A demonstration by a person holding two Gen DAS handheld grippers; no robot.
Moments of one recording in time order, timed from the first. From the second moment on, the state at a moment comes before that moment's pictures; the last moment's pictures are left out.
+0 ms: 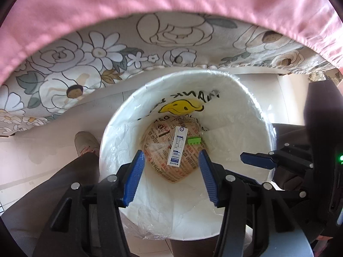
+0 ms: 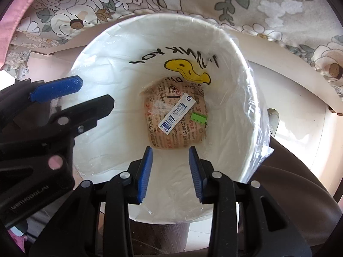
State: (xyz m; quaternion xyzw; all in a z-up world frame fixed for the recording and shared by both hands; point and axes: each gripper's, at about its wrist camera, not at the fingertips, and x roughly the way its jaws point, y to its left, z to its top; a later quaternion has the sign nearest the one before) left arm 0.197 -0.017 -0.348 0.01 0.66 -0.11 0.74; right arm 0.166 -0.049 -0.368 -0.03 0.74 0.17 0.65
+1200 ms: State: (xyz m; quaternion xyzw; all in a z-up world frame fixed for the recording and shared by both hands) left arm 0.230 0.029 -0.082 0.07 0.46 -0.08 0.88; right arm 0.220 -0.099 -0.030 -0.08 0.45 0.22 0.86
